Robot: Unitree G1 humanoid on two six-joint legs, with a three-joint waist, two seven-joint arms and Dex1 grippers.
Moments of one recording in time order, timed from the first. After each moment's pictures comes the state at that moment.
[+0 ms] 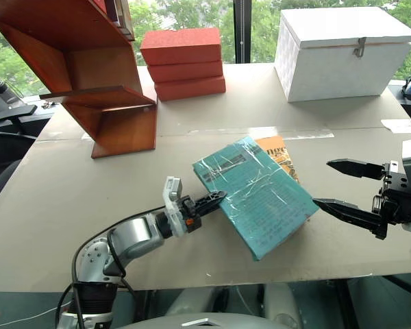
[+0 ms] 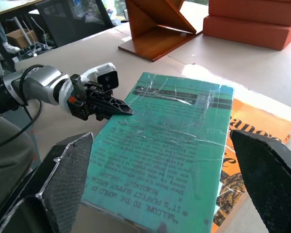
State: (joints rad) left arm -0.11 0.35 0.05 -0.20 -1.90 0.97 0.22; right arm 0.13 -0.98 -0.68 -0.55 1.06 0.80 1.03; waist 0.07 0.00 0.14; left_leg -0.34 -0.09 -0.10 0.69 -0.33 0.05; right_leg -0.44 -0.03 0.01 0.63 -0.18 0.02
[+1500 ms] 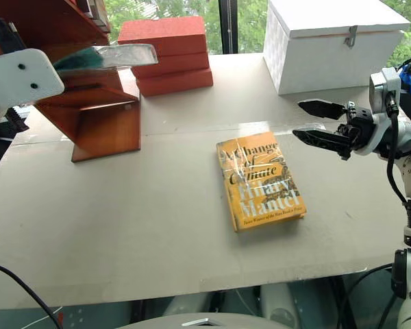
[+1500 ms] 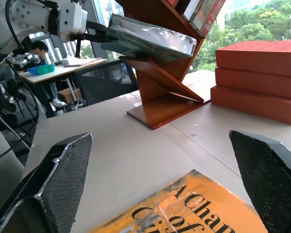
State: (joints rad) left arm -0.33 1.52 0.21 -0.46 0.06 0.68 -0.78; right arm -0.66 -0.74 -0.21 0.11 0.82 0.61 1.28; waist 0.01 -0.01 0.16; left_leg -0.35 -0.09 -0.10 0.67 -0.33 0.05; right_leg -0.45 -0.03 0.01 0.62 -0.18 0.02
